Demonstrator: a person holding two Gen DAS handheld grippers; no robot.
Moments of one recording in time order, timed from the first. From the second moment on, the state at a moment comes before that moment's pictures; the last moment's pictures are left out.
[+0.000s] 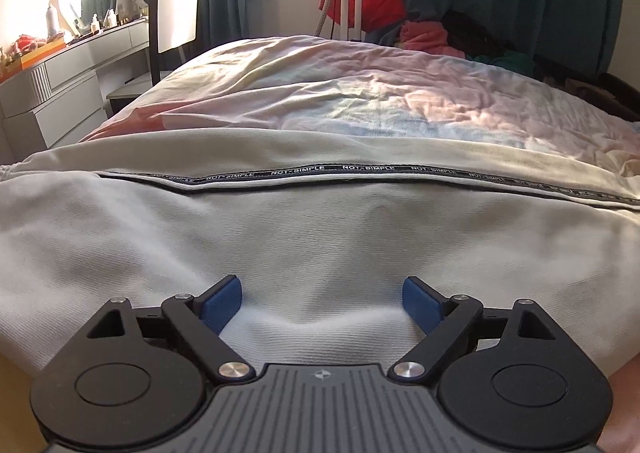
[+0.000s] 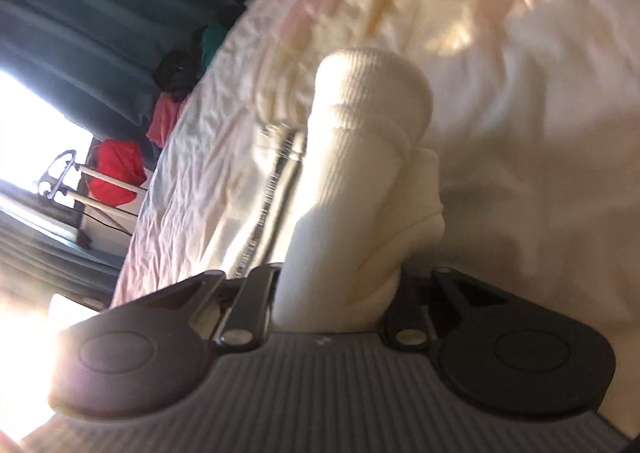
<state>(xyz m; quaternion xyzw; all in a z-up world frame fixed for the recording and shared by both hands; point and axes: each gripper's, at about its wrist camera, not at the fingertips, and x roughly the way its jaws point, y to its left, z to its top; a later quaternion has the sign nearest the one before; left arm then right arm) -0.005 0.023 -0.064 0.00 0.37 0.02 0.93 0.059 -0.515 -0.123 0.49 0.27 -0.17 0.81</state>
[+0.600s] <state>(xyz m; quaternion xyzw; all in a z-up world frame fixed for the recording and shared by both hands) -0.020 0.062 -0.009 -0.06 0.33 0.03 0.94 0.010 -0.172 -0.064 -0.20 0.11 0.10 0.97</state>
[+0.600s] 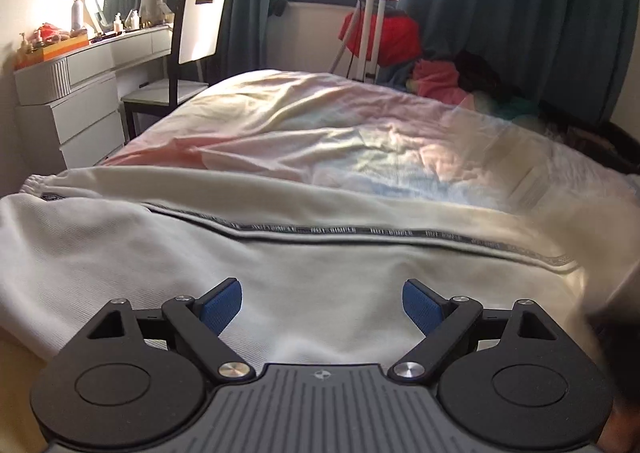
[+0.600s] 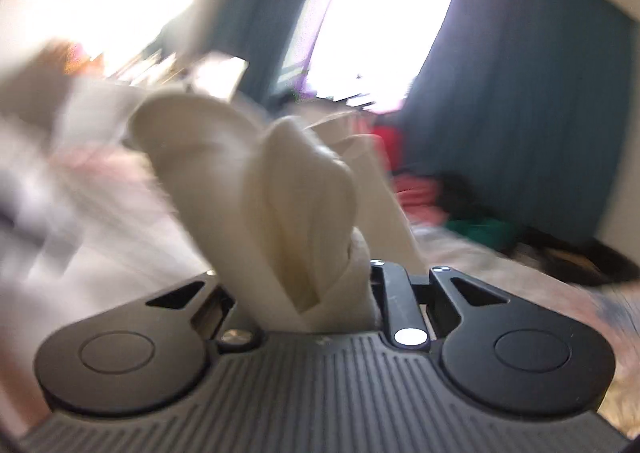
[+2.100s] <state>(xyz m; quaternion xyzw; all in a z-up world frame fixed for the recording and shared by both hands) -0.047 0.032 -0.020 0.03 0.29 -0.07 0.95 -0.020 -0.182 -0.046 0.00 0.25 0.15 0.96</state>
